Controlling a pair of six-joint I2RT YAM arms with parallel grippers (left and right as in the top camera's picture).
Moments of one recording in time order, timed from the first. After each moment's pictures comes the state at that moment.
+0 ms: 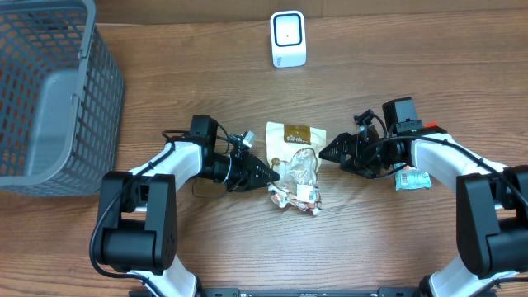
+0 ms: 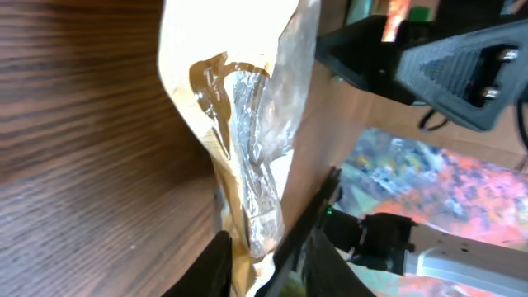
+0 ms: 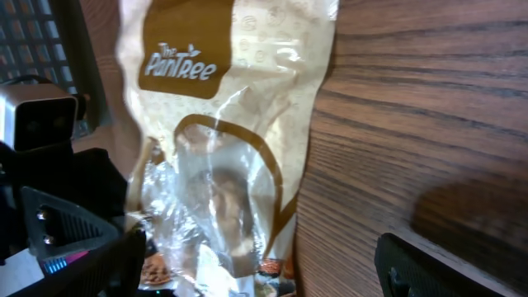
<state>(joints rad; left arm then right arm) -0.10 1.83 0.91 -0.63 1.04 -0.15 0.17 1.81 0.94 -0.40 -0.83 0.37</state>
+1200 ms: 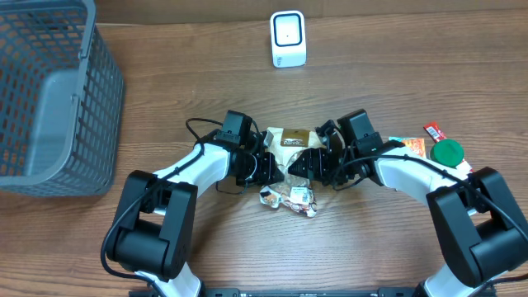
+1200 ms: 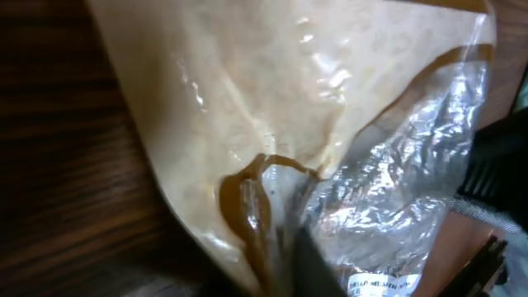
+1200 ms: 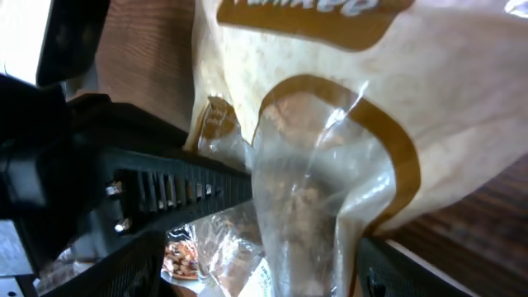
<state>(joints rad) -0.30 1.82 0.93 -0.46 0.57 -0.34 0.43 1.81 0.89 -0.18 -0.74 0.54</state>
